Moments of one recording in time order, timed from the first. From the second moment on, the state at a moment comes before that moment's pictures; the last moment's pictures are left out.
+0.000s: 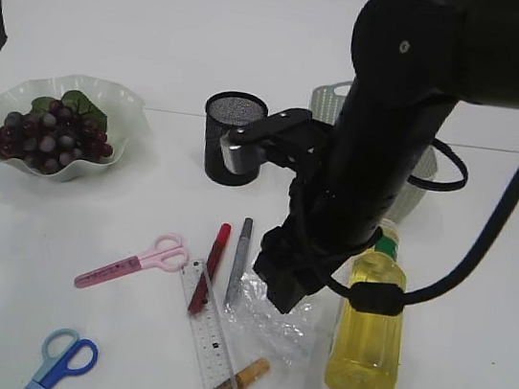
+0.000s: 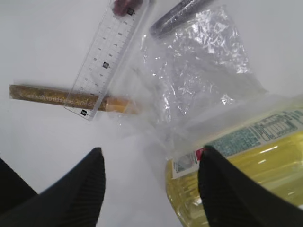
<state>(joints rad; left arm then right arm) -0.06 1.83 -1.73 -0.02 1.23 -0.10 0.61 1.81 -1.35 0.14 1.07 -0.30</state>
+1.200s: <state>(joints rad) -0.06 1.83 -1.73 0.04 1.23 -0.10 0.68 2.01 -1.35 0.03 0.92 -0.31</state>
